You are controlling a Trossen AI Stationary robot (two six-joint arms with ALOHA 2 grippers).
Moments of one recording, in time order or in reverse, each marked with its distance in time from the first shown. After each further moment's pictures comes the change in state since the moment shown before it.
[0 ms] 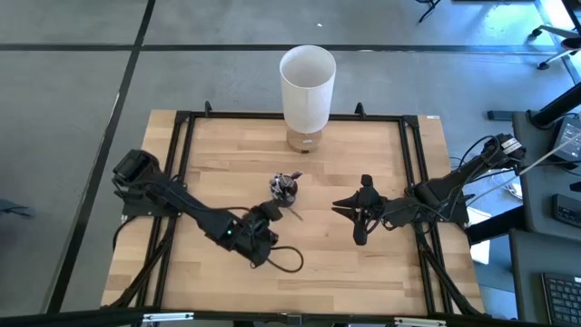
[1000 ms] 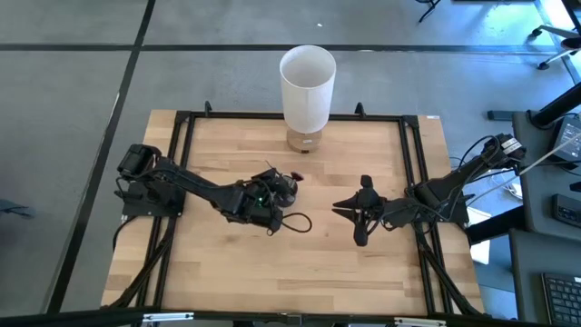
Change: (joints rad) left arm 0.214 -0.001 0.009 -0.175 -0.041 0.355; right arm 0.001 0.000 0.000 -0.015 -0.017 -0.012
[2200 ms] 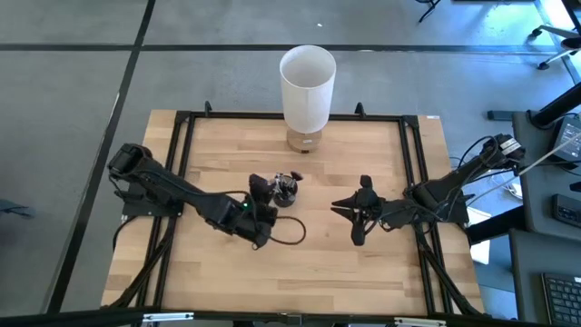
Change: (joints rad) left arm -0.116 -0.084 0.001 -0.050 0.219 -1.141; right arm 0.000 0.029 0.000 0.023 0.039 0.013
